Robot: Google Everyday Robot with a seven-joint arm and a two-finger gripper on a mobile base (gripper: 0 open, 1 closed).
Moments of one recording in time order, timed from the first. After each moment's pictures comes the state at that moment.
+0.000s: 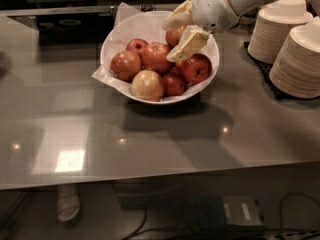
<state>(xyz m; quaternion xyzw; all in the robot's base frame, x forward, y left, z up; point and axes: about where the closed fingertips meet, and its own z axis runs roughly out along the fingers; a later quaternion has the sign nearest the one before) 0.606 -0.043 0.973 -0.71 0.56 0.16 0.38</state>
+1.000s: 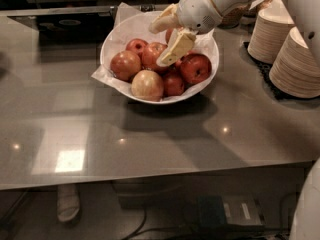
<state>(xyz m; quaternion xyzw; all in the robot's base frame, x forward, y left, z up) 0.612 -0.014 0.961 -0.73 0.55 0.20 0.35</state>
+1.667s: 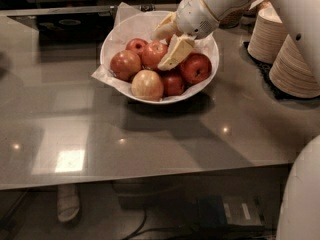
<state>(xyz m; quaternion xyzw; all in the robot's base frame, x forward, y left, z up) 0.622 -0.018 0.938 -0.74 0.56 0.19 0.32</state>
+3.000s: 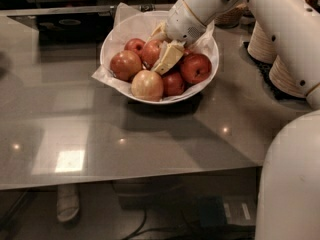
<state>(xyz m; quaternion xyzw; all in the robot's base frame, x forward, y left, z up) 0.629 0.003 0.912 -0.75 0.56 0.21 0.28</state>
